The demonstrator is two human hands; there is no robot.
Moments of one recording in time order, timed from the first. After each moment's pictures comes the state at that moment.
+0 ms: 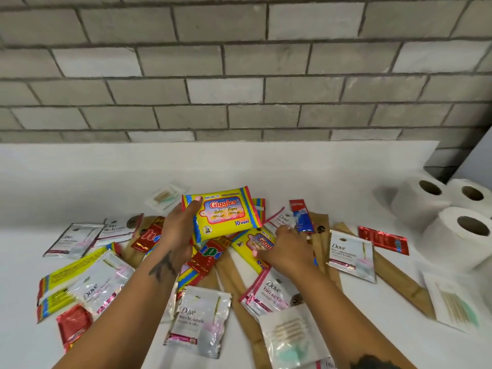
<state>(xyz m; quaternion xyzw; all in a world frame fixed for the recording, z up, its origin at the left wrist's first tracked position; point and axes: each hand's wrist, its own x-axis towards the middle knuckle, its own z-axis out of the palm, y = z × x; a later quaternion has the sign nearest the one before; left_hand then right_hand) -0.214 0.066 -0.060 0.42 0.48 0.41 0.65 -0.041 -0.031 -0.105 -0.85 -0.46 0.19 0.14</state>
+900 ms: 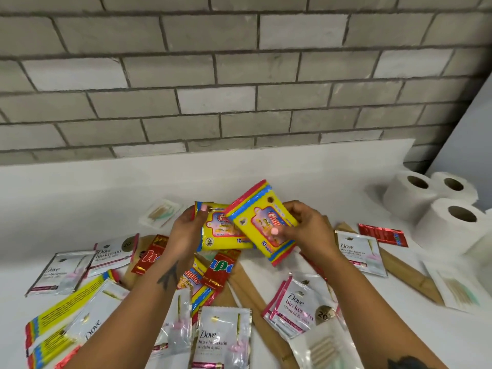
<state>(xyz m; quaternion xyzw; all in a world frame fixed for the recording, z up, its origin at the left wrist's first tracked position) -0.225 0.098 -0.065 0.55 0.44 0.36 0.62 -0.042 -0.030 -0.057 -0.66 -0.40 0.29 0.56</state>
